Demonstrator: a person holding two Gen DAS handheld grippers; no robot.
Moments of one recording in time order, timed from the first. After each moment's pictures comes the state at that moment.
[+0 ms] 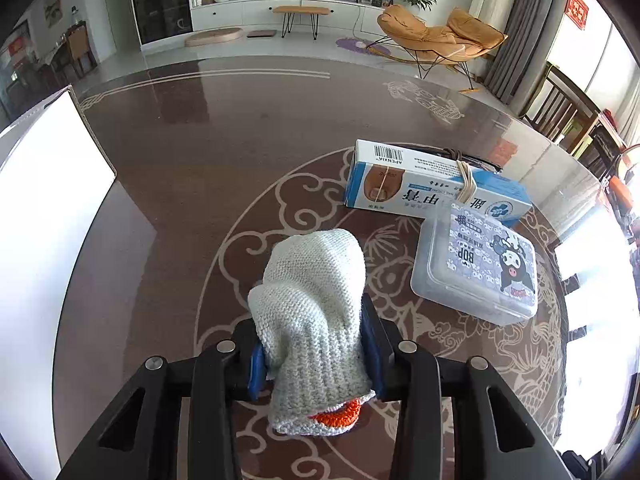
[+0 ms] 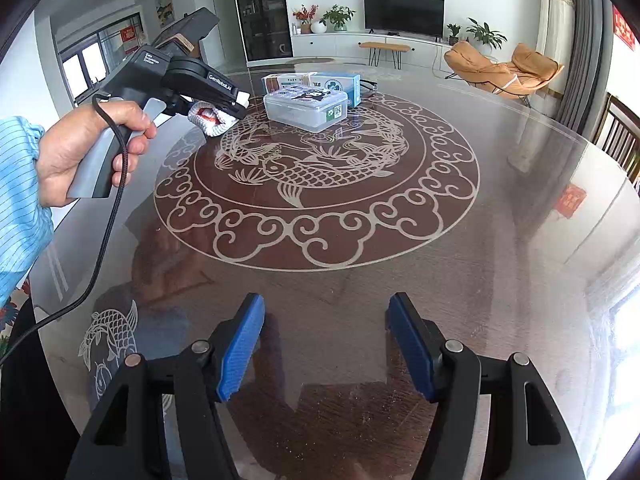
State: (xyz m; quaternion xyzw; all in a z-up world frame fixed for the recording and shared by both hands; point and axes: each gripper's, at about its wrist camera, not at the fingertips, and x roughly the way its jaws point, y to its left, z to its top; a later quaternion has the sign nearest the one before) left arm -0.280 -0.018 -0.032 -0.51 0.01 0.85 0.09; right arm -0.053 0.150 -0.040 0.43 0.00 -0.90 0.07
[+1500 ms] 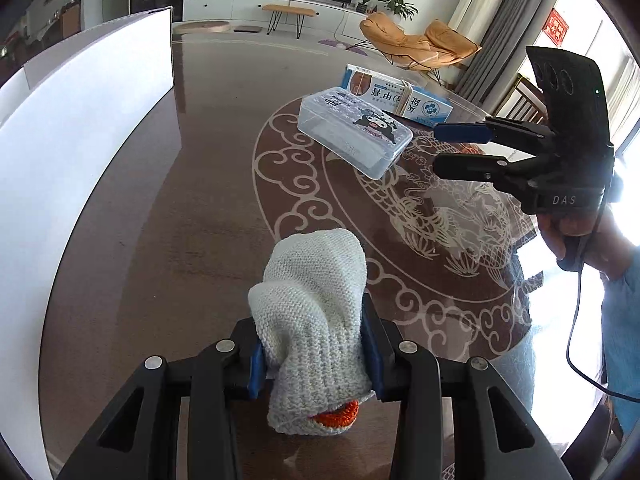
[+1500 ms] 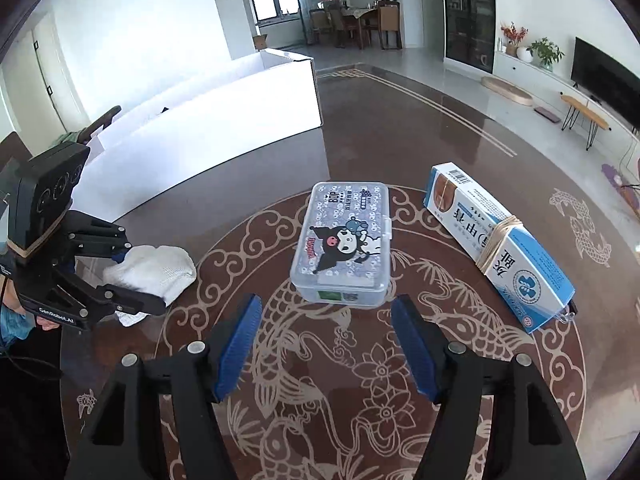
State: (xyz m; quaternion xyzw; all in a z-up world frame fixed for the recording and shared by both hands) left arm -0.166 -0.097 -0.038 -0.51 -0.05 0.85 0.14; right arm -0.279 0.074 -0.008 0.41 0.13 -0.81 0.40
